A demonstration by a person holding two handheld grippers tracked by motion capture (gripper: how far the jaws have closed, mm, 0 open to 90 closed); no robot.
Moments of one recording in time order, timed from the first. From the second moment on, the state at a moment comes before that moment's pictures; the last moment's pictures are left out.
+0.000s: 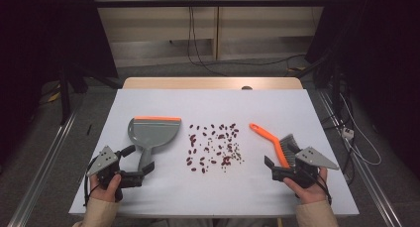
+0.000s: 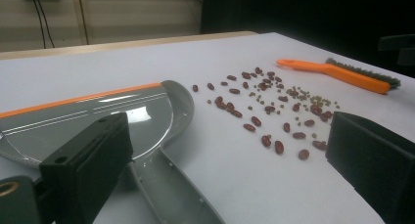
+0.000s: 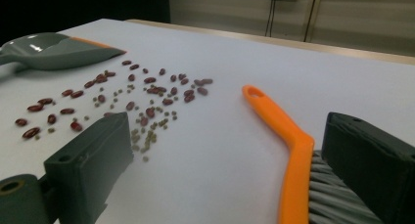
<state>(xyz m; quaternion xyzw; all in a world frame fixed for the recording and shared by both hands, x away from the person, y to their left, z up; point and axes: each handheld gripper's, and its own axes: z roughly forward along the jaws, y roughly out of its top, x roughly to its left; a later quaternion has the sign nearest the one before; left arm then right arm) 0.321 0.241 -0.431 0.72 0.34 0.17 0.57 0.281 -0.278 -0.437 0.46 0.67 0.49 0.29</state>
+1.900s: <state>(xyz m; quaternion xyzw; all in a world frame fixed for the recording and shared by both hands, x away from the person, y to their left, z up) 0.323 0.239 -0.434 0.72 0.35 0.15 0.58 0.399 -0.297 -0.430 0.57 0.77 0.24 0.14</state>
